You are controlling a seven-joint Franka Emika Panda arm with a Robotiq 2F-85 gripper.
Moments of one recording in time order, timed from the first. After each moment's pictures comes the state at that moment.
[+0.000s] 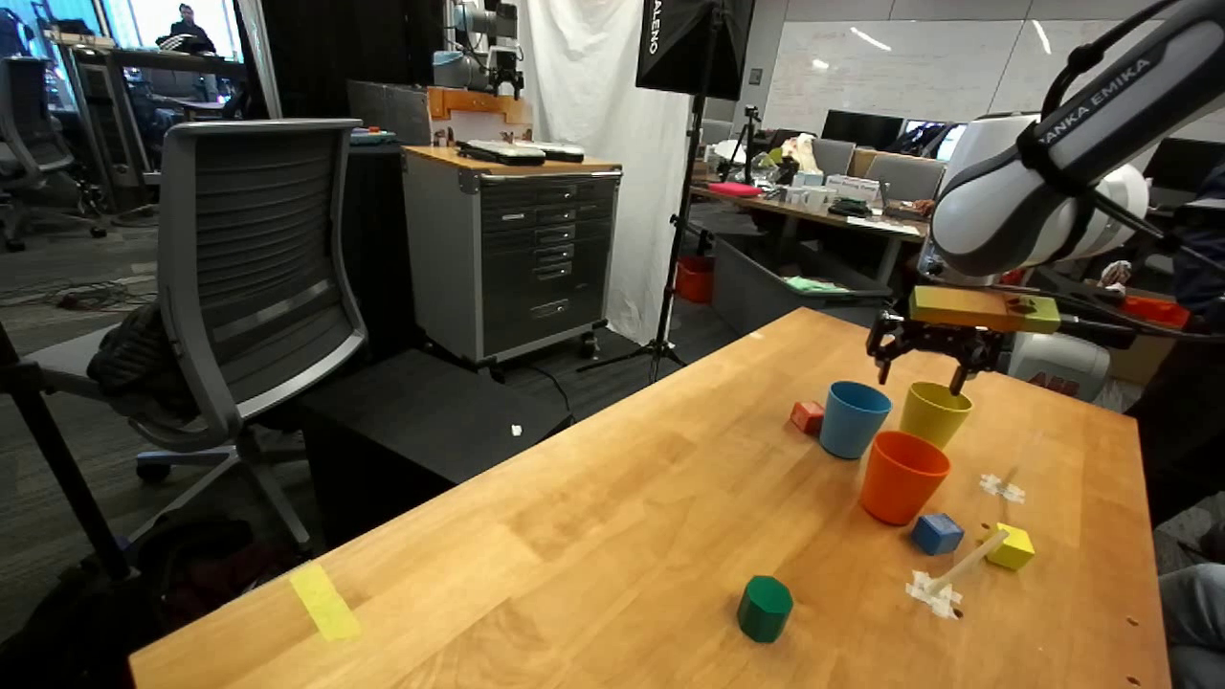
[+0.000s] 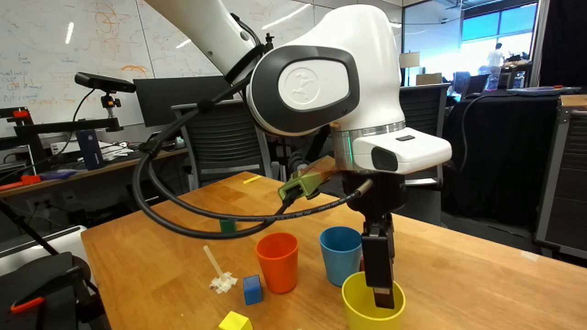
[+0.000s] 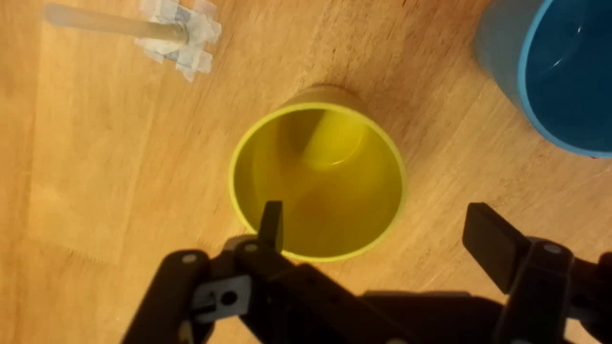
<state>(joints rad) -0.14 0.60 -0.35 -1.92 0.05 2.54 0.58</state>
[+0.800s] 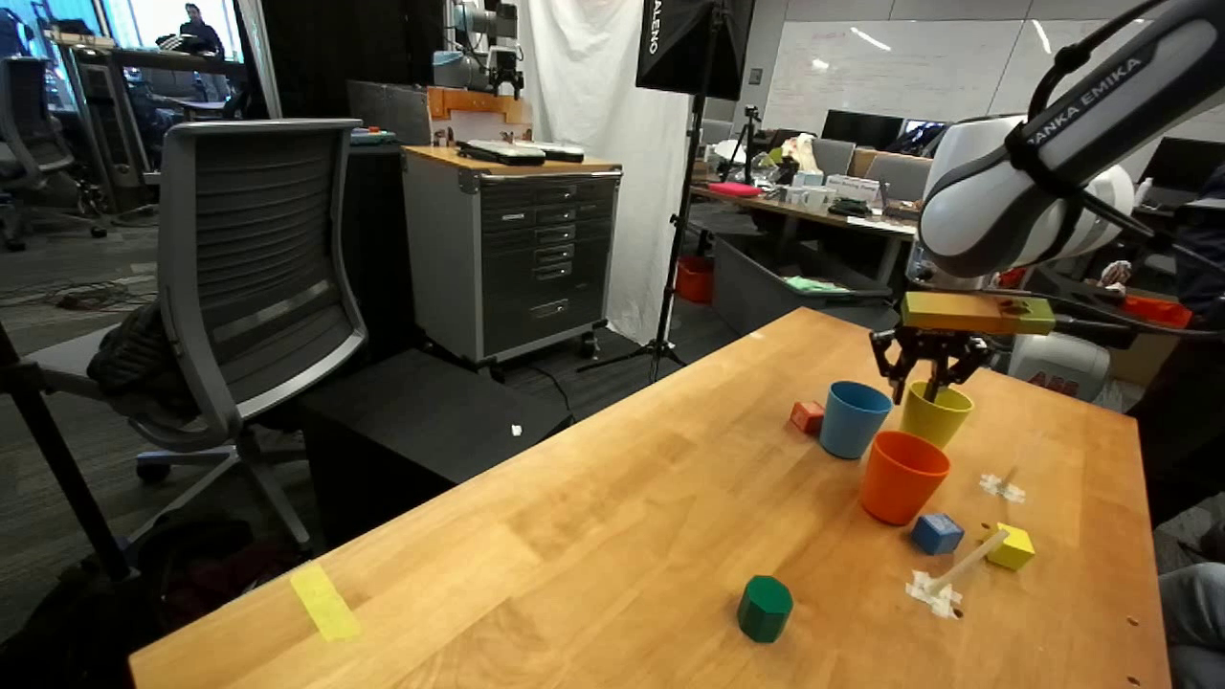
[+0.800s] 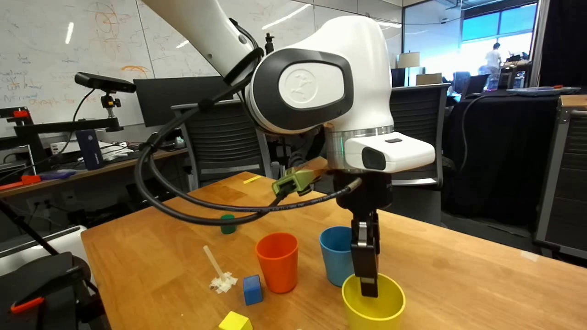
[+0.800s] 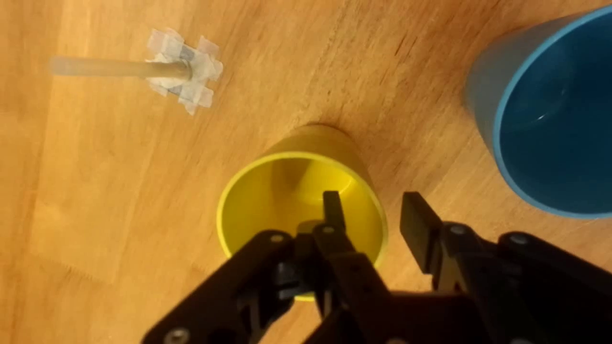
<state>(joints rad) -0.11 0.61 -0.35 -1.91 0.04 2.47 0.59</state>
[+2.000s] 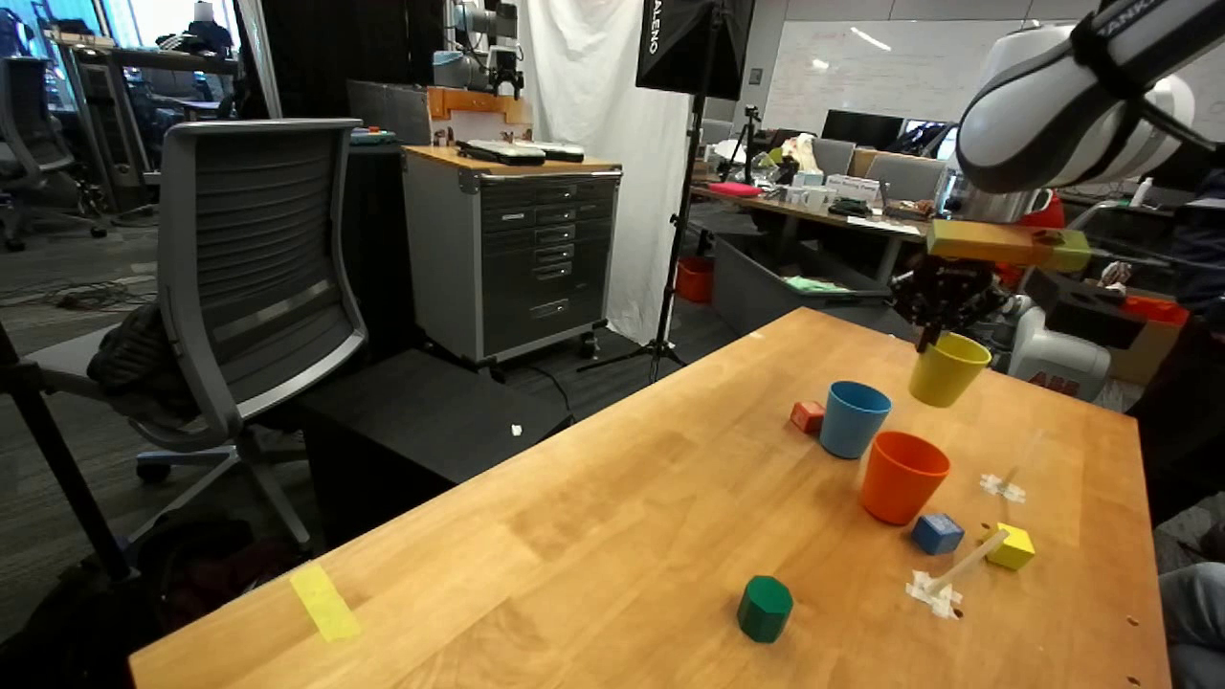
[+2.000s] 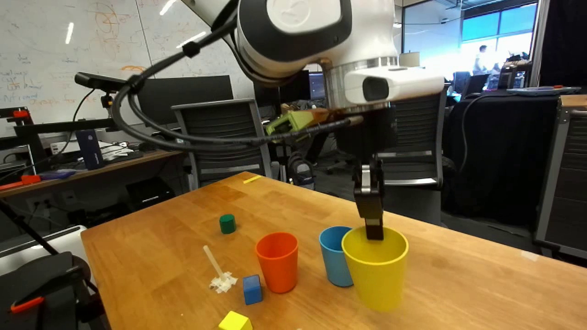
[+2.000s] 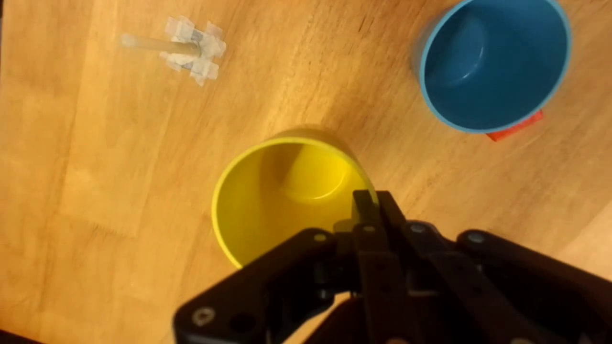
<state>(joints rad) -0.12 0.45 -0.35 -1.93 0.04 2.40 0.58</state>
